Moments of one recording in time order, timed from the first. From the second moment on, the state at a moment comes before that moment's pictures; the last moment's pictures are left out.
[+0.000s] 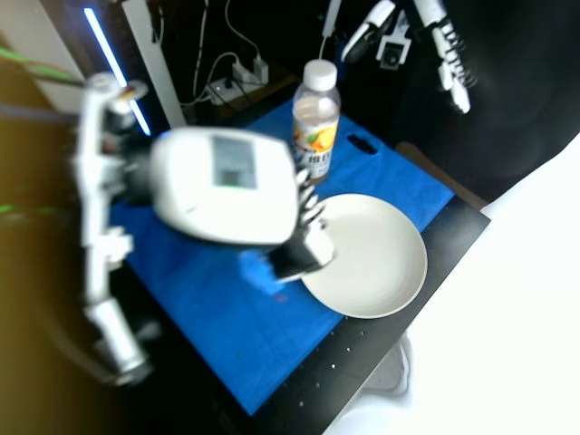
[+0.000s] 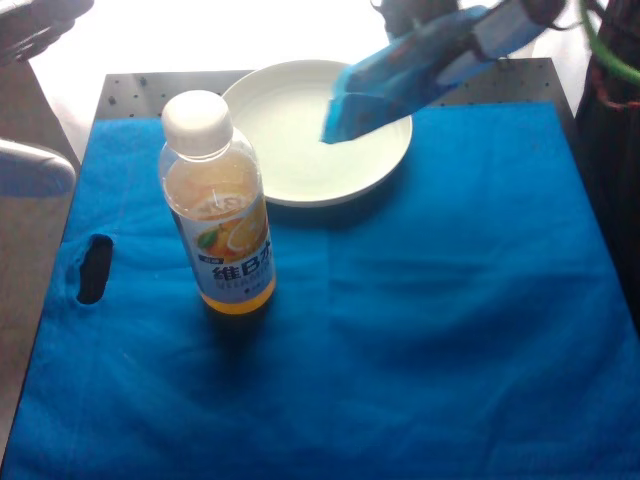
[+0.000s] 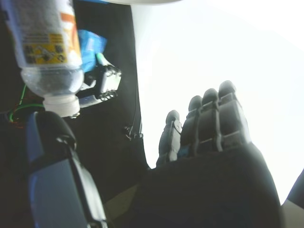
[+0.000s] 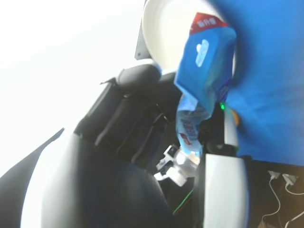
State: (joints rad) left arm 0.93 -0.79 1.32 0.21 -0.89 0.14; right arm -0.14 -1.26 1.53 -1.72 0.42 0.54
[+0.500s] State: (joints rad) left arm 0.93 -0.82 1.35 0.21 -0.91 0.13; right arm -0.15 -1.43 1.71 -1.72 0.36 0.54
